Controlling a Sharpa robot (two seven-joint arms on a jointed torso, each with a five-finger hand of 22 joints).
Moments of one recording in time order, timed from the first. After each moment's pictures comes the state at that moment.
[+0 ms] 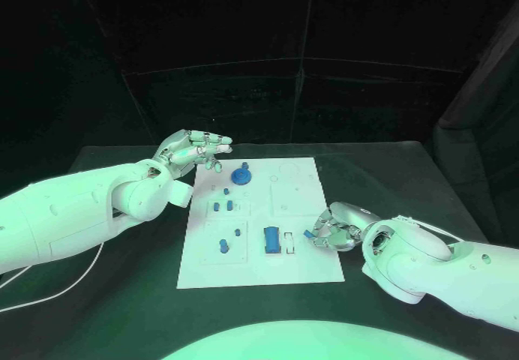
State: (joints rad) left arm 1.21 -0.81 -0.14 1.35 -0.05 -0.12 0.41; left_hand 1.29 -0.07 0.42 -0.13 0.05 1.01 0.18 0.15 0.07 1.09 0.11 0.30 0.07 1.21 0.02 1.00 0.63 0.17 1.18 0.11 0.68 0.58; right arm 0.99 -0.98 -0.10 1.86 -1.41 -0.41 -0.53; right_hand 1.28 -0.02 0.14 0.04 0.46 1.05 0.07 0.23 0.34 1.47 -0.01 1.39 1.31 1.47 -0.07 1.51 1.31 0.06 1.47 0.03 1.44 1.31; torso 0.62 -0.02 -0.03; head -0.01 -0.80
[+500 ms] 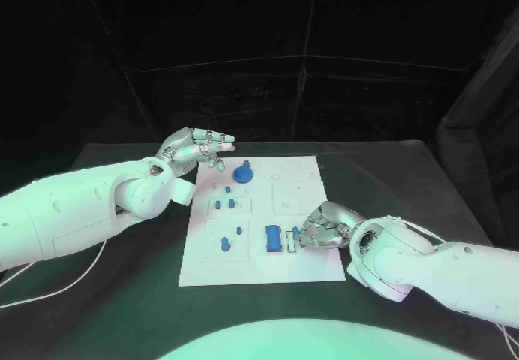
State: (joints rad) left arm 1.21 -0.81 -0.14 1.35 -0.05 -0.11 0.40; left_hand 1.29 -0.07 0.42 -0.13 0.05 1.01 0.18 0.15 0.07 1.09 0.11 0.30 0.07 1.21 0.02 1.00 0.63 0.17 1.18 0.11 0.68 0.58; right arm 0.99 -0.90 -0.10 1.83 -1.25 -0.46 -0.52; right_hand 1.17 -0.06 0.19 0.08 0.48 1.09 0.06 0.24 0.35 1.47 -0.01 1.40 1.31 1.47 -0.07 1.51 1.31 0.06 1.47 0.03 1.44 1.31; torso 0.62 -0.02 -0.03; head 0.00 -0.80
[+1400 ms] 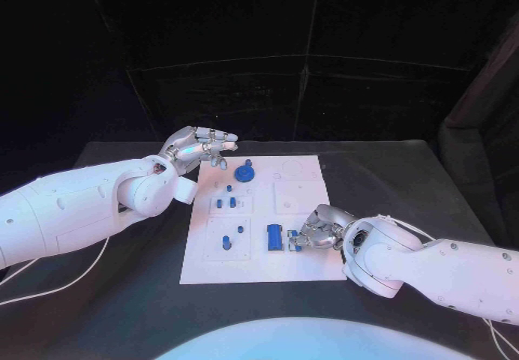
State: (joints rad) left arm 1.21 -0.81 -0.14 1.36 -0.05 -0.11 0.40; left_hand 1.29 -0.07 0.42 -0.13 0.05 1.01 0.18 0.15 0.07 1.09 0.11 0.30 0.07 1.22 0.02 1.00 0.63 0.17 1.18 0.11 0.67 0.57; right arm 0.99 -0.84 -0.10 1.79 -1.23 -0.41 -0.59; right_hand 1.15 -0.06 0.19 0.09 0.48 1.12 0.04 0.25 0.36 1.47 -0.02 1.42 1.31 1.47 -0.09 1.51 1.31 0.06 1.47 0.02 1.44 1.31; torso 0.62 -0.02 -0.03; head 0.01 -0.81
